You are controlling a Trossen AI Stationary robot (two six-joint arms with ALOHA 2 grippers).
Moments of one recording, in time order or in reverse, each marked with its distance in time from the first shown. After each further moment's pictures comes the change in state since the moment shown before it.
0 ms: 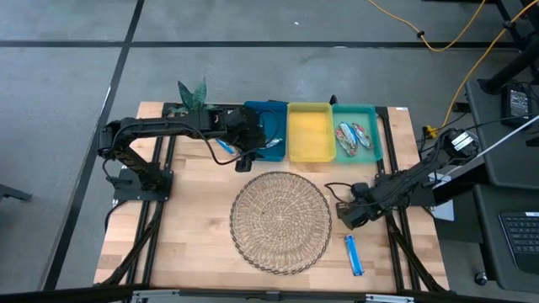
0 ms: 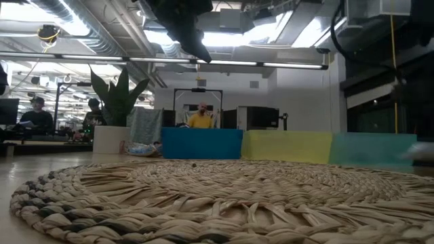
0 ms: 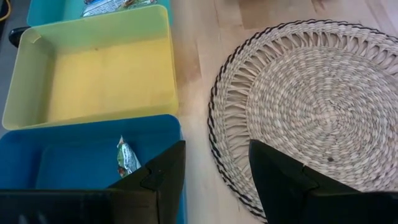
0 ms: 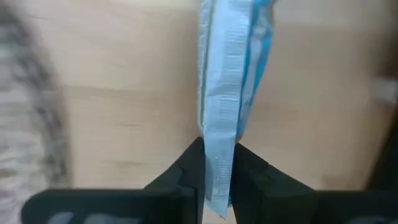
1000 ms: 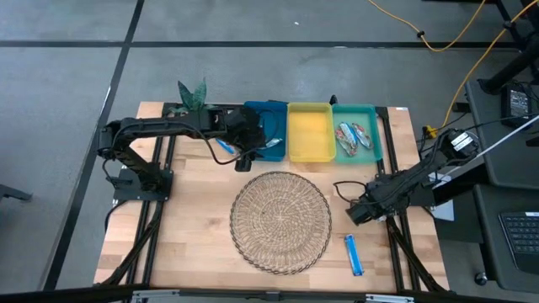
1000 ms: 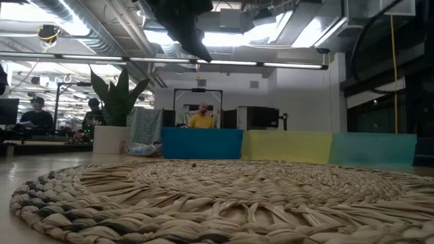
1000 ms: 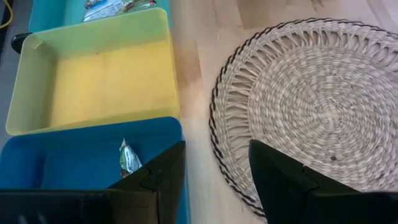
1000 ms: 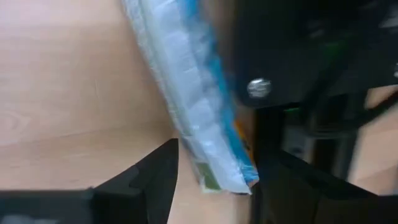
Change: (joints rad) left arm 0.000 0.000 0.000 0.004 0.000 0.024; right arm 0.002 0.005 -0.104 -0.140 -0.241 0.135
